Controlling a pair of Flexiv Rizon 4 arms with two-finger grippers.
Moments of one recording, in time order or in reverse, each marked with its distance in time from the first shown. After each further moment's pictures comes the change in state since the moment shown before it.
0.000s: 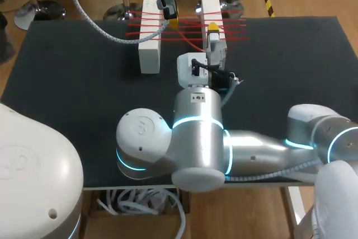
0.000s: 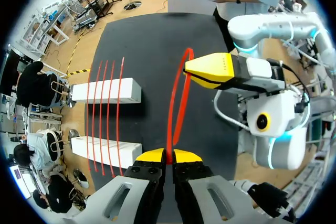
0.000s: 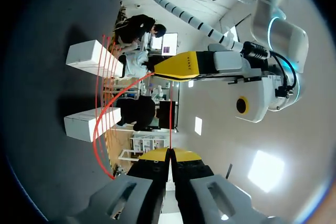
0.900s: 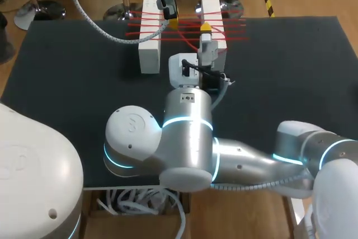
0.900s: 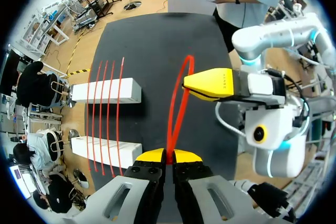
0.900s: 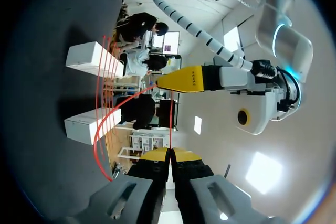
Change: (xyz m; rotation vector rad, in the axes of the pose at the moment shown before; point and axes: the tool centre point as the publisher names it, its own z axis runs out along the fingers) left arm 0.000 0.000 0.000 0.000 0.000 0.000; right arm 0.003 0.015 -0.001 0.014 0.001 -0.027
